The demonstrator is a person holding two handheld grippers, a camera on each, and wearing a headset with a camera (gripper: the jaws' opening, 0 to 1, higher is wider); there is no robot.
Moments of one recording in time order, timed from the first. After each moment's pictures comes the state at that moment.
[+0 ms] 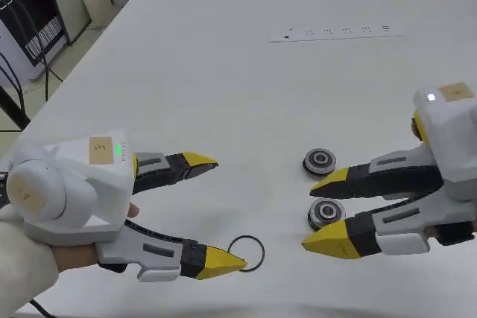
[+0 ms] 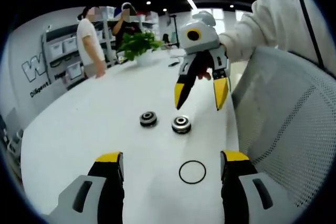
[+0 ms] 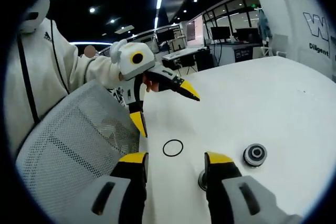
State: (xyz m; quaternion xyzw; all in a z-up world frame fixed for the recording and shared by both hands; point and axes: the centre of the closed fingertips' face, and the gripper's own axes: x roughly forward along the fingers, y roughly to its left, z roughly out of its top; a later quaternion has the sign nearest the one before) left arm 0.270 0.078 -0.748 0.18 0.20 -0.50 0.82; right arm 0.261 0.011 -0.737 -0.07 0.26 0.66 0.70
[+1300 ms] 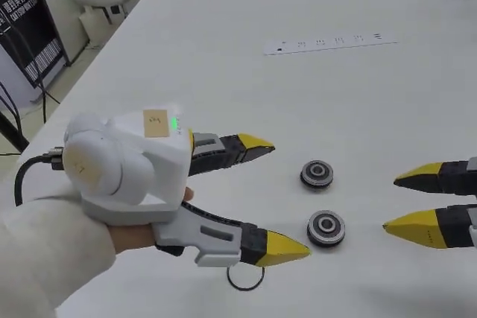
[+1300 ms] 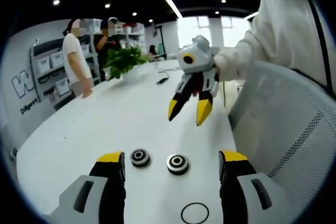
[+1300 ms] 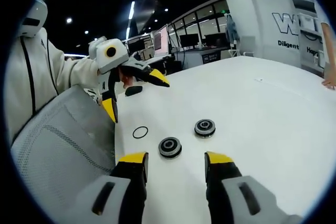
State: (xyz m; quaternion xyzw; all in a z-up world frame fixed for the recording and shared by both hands) left arm 0.289 0.012 -0.720 0.18 0.16 -0.55 0.80; right arm 0.304 -0.067 -0.753 -0.05 0.25 0.57 0.78
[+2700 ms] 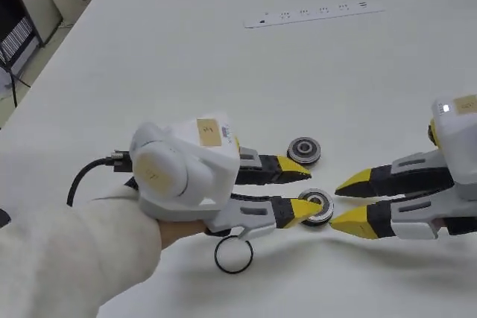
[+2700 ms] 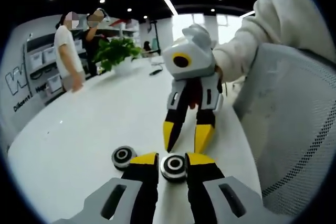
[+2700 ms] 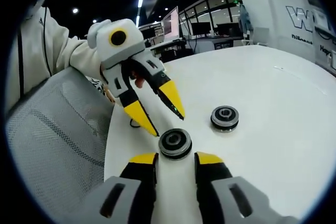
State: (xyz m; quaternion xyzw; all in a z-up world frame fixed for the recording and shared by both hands) left arm 0.304 -0.023 -0.775 0.17 0.17 -0.57 0.79; right arm 0.297 -0.024 -0.803 -0.08 0.28 0.61 0.74
